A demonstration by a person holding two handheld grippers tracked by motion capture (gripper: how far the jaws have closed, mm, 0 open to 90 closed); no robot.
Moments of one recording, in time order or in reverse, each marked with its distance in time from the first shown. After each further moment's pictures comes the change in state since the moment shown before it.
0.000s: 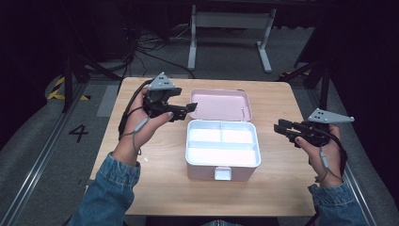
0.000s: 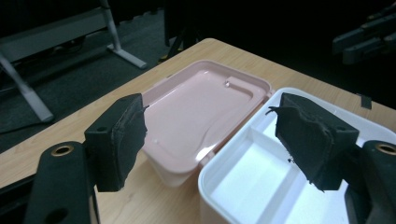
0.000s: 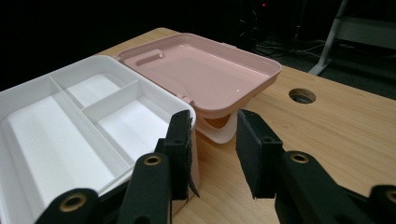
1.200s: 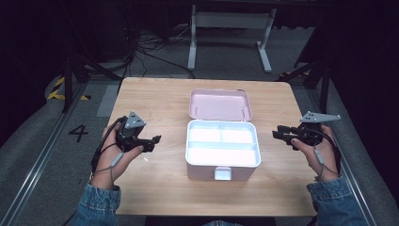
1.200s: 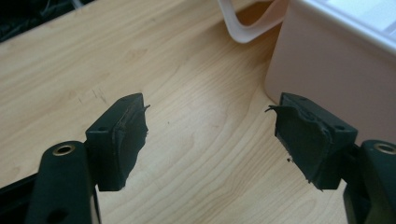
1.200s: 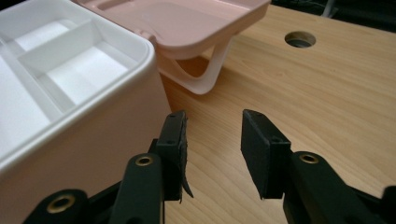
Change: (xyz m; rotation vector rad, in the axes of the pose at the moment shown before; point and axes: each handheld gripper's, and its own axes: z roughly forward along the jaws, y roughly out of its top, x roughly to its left) left arm 0.023 -0.116 -0.018 0.252 0.209 -0.067; right arm -0.027 -0.030 0.021 0.172 -0.012 0.063
